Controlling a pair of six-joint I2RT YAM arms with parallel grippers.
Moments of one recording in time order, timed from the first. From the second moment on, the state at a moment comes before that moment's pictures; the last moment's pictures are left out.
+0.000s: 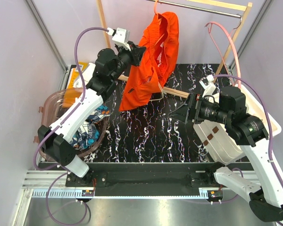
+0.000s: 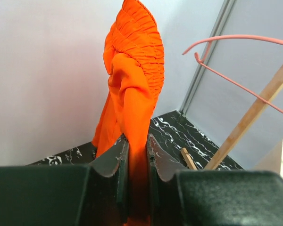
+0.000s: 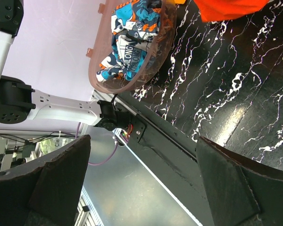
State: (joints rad) left arm -0.55 1.57 1.60 0.15 0.06 -0.21; right arm 0.45 0.91 1.32 -0.81 -0.51 0.64
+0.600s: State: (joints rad) left arm -0.54 1.80 2.17 -0.22 0.15 -0.26; right arm 0.45 0.90 1.31 -0.82 -0.51 0.62
